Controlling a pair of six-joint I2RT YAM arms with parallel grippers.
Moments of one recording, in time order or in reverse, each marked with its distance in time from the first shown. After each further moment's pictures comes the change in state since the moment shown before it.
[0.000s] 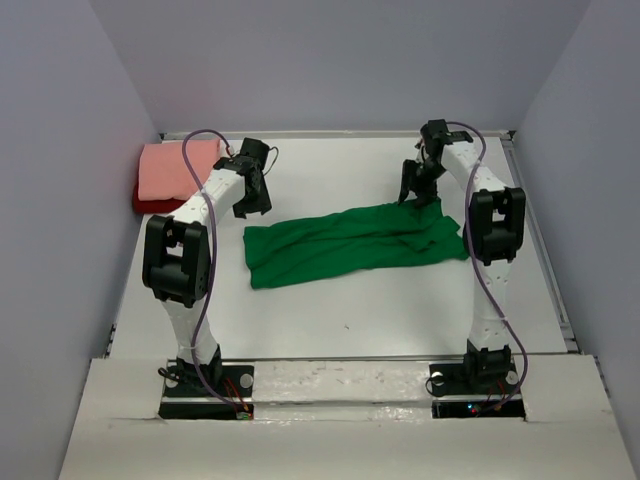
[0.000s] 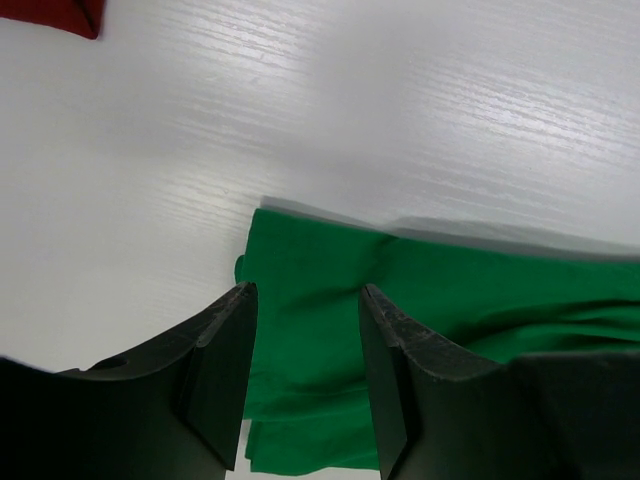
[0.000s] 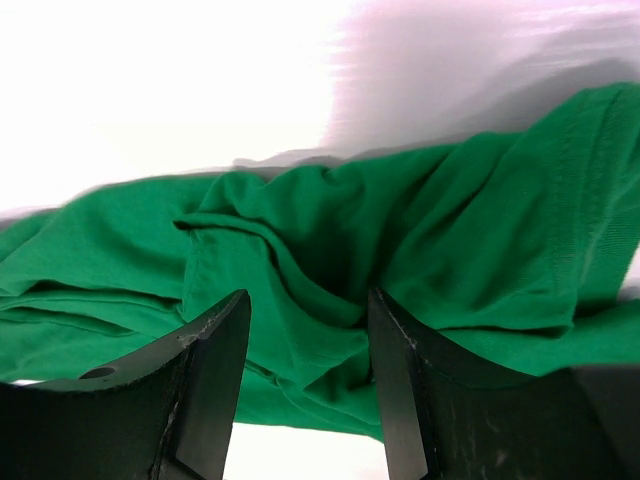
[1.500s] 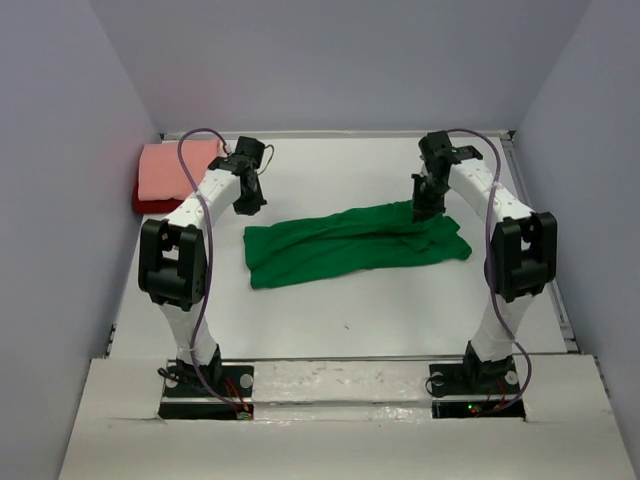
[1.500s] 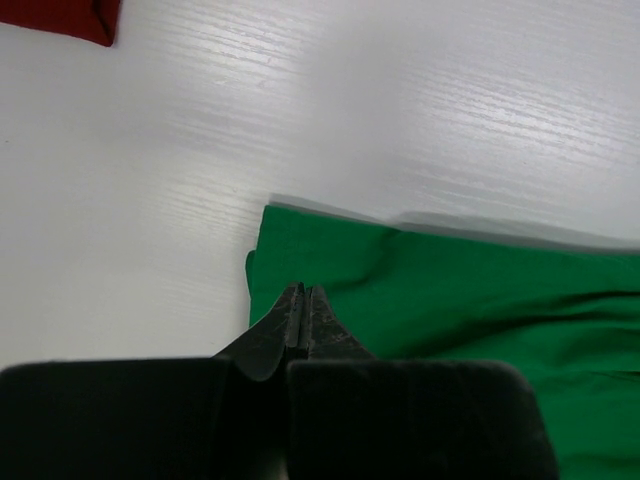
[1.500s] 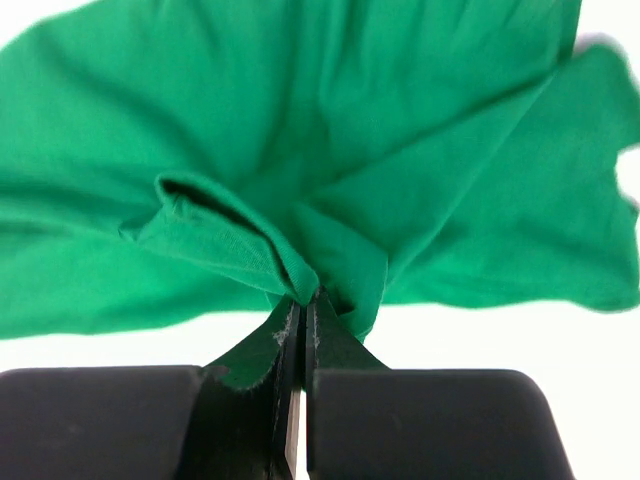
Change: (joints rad) left arm 0.013 -0.032 -0.009 0.000 0.018 0.023; right arm 0.089 -0.382 -0.401 0.053 0.218 0.059
